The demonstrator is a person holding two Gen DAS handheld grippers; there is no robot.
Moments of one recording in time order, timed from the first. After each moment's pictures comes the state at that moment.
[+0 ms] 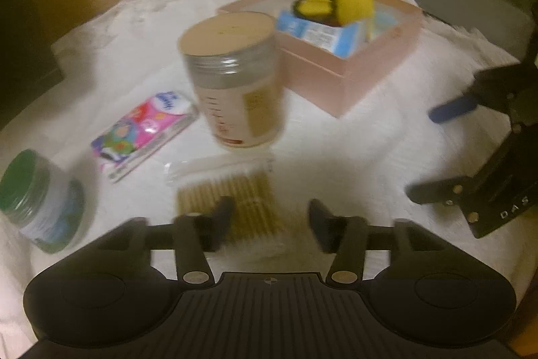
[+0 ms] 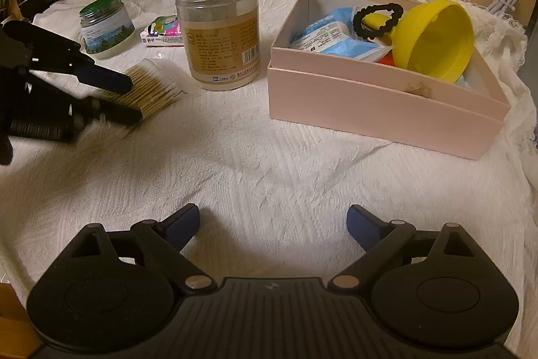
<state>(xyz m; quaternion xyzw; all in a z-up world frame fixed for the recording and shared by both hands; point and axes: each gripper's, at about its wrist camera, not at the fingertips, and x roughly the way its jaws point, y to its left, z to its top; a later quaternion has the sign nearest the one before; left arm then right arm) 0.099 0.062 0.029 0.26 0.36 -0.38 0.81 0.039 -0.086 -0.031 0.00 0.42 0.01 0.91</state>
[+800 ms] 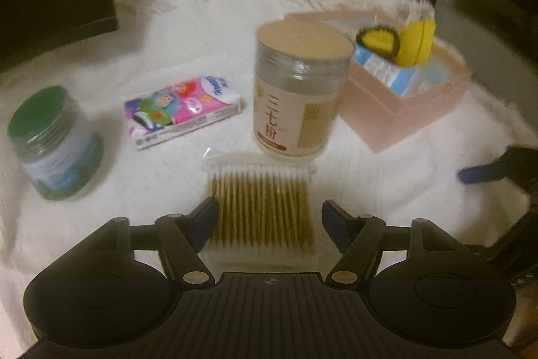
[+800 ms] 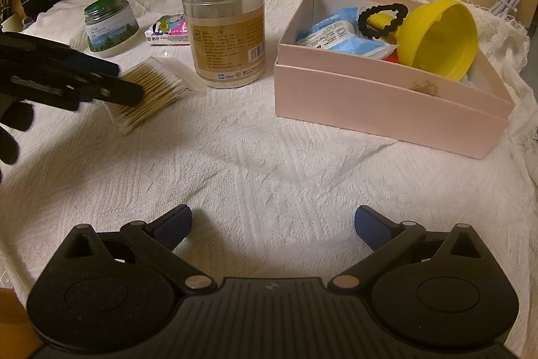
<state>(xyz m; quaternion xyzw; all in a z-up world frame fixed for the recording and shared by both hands) 0.124 0.084 0.025 0.15 0.38 -0.32 0.86 0.036 -0.082 -0.034 0.00 0.41 0.01 0.91</state>
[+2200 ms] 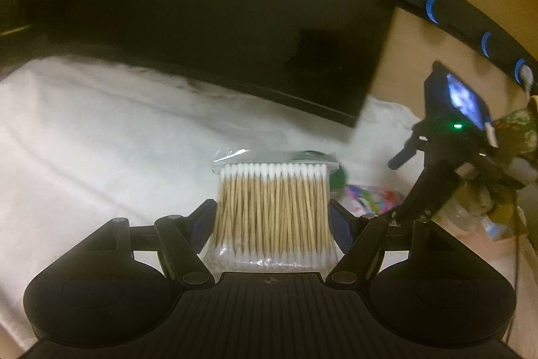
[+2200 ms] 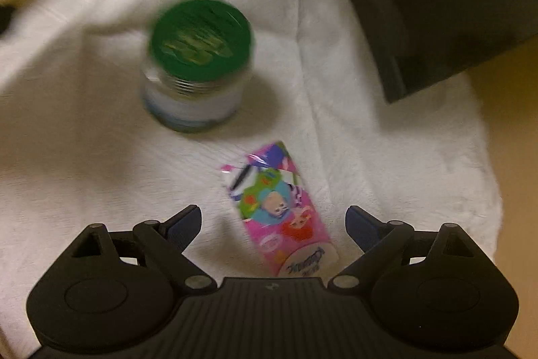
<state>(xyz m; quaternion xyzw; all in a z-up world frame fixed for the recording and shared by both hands) 0.145 0.298 0.100 -0.07 0.31 -0.14 0.94 0.301 0.097 0.030 -0.39 0.49 0.22 0.75</state>
